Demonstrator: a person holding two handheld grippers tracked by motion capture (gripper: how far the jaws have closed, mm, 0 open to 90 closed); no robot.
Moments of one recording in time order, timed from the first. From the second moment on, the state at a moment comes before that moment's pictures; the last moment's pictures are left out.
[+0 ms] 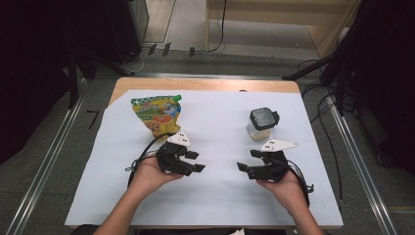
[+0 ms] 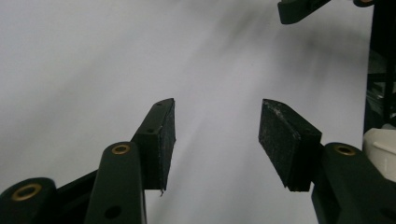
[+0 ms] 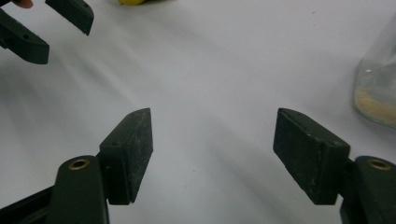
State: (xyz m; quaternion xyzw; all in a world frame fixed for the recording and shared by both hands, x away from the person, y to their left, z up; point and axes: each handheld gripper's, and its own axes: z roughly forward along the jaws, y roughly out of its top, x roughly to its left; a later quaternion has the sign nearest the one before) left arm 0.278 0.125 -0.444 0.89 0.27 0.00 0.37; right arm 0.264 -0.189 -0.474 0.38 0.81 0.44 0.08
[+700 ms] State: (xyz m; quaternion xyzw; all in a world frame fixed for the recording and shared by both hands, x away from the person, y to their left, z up) left arm 0.279 0.133 -0.444 0.89 0.27 0.01 0.38; right arm 0.266 -0.180 -0.475 0.35 0.82 0.45 0.09
